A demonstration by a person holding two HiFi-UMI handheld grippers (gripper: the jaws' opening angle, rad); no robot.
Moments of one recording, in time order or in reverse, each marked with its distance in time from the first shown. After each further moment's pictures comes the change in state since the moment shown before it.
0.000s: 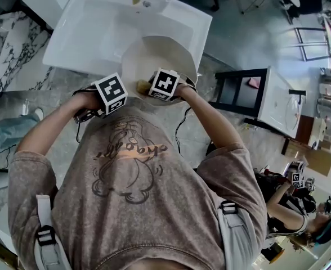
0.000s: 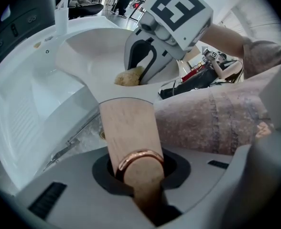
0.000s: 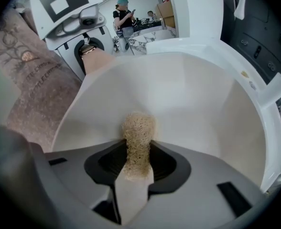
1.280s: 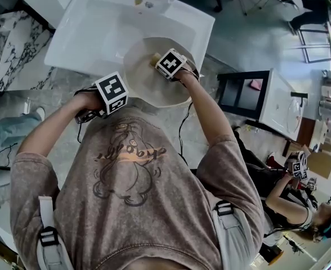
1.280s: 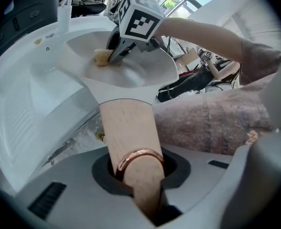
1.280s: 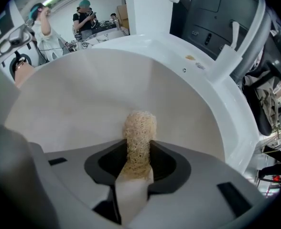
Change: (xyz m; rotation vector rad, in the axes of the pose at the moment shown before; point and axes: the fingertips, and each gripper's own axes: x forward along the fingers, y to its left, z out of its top) left arm -0.007 -0.005 0.004 -0.025 -0.021 -0.046; right arm -0.013 -0.138 -0.023 0.281 -0.025 -0.350
